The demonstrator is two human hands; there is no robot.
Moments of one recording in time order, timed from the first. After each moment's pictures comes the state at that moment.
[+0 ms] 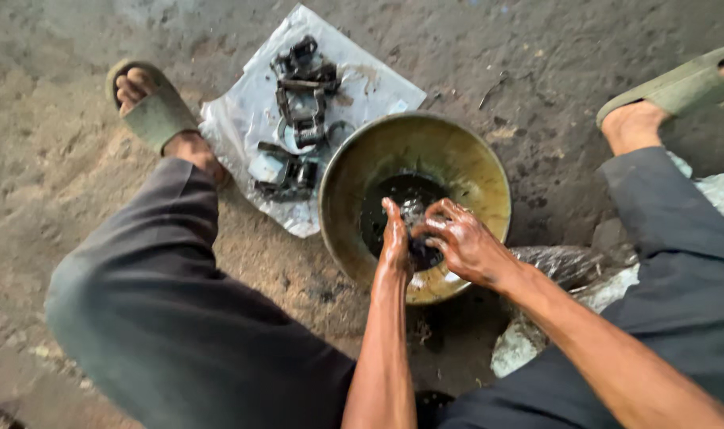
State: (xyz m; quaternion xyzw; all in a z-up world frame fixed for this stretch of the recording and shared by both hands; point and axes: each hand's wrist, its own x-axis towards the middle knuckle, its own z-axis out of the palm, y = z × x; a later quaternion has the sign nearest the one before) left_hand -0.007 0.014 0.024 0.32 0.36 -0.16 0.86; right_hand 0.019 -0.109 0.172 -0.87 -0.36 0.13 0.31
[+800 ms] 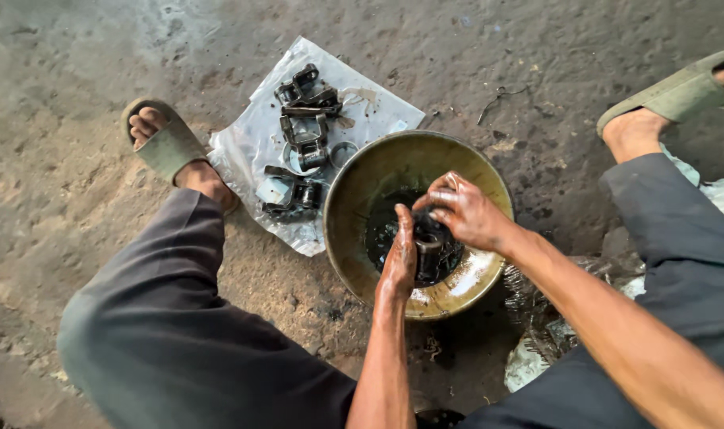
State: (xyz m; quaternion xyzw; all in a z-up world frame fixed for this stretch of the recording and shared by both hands) left_hand -0.010 0.031 0.115 0.41 0.15 -0.13 0.89; right_hand 0.082 -0.103 0.183 -0.86 -0.37 0.12 0.32
